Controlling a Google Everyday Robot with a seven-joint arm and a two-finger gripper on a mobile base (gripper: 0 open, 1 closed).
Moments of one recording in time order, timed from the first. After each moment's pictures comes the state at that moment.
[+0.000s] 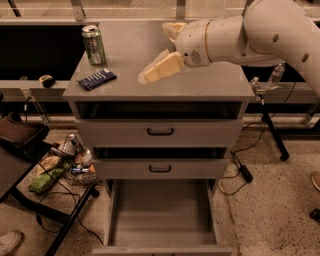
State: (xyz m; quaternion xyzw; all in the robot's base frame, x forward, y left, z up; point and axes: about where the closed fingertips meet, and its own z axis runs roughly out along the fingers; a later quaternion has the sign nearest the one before) arm 0.643 0.007 0.981 -0.53 0.62 0.23 0.54
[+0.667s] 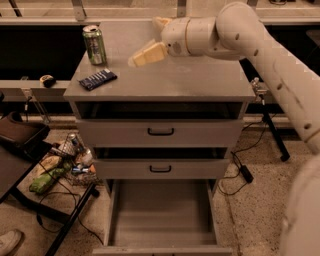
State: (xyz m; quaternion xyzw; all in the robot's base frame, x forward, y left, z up) arm 0.741 0.037 0.963 -0.50 0.60 0.25 0.57
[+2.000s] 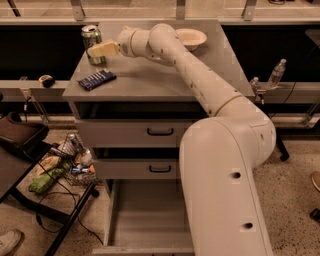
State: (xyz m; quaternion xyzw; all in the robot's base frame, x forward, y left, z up) arm 0.898 0.168 0.905 -0.38 0.65 0.26 0.60
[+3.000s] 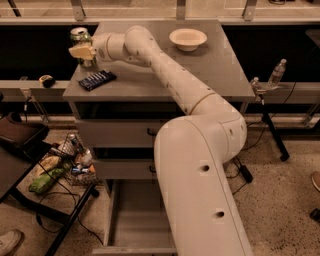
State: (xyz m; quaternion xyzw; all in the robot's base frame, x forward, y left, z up) arm 0.880 0.256 0.885 -0.41 0.65 0.31 0.56
